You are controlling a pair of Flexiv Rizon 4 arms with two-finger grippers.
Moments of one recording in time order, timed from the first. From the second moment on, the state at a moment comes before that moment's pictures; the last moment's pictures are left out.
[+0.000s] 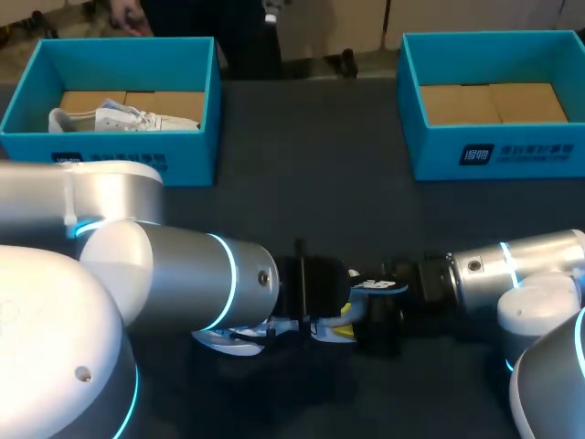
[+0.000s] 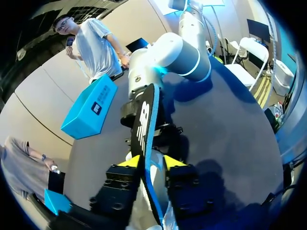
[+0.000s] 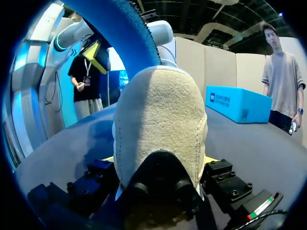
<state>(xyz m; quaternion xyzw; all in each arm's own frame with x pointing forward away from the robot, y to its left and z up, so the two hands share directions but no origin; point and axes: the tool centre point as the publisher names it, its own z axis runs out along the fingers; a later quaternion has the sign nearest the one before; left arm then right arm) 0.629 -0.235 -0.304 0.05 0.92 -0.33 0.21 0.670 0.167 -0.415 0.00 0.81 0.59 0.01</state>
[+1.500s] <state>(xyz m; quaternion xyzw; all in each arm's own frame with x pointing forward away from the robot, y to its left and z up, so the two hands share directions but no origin) 0.658 -0.288 -0.181 0.00 0.88 -0.46 0.09 0.670 0.167 -0.415 0.00 0.81 0.59 0.01</state>
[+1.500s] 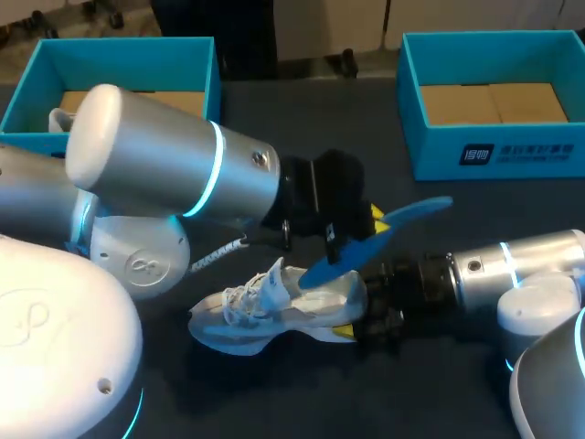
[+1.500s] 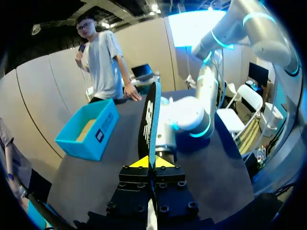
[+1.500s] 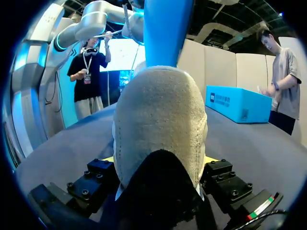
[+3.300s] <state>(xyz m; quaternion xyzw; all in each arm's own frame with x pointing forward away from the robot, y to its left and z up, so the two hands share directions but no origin) 0.646 -0.261 -0.036 0.09 0.82 -0.57 -0.04 0.670 0.167 -0.415 0.00 0.81 0.59 0.01</state>
